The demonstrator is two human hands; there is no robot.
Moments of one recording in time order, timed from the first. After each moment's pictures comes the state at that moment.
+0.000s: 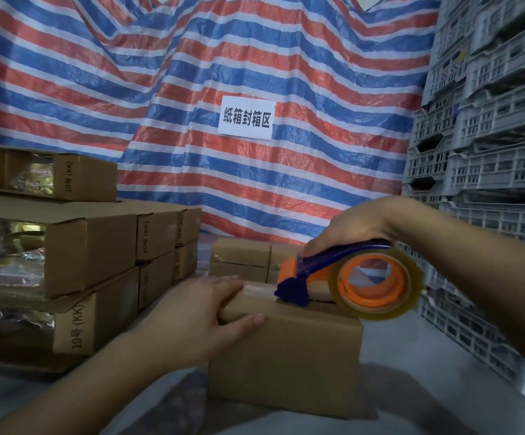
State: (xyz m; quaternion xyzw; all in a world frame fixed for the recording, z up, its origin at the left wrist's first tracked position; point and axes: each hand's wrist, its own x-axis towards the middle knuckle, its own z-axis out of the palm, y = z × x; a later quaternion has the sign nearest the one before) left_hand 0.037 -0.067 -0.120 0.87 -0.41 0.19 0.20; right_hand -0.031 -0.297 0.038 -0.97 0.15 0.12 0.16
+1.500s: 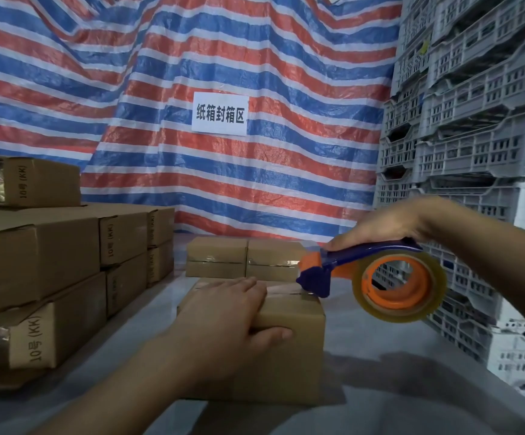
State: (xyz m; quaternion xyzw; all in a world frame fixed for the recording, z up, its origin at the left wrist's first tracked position) left_hand 0.000 -0.132 -0.111 0.87 -0.43 0.21 0.05; right_hand -0.067 -0.387 0.029 -0.94 0.14 0.17 0.25
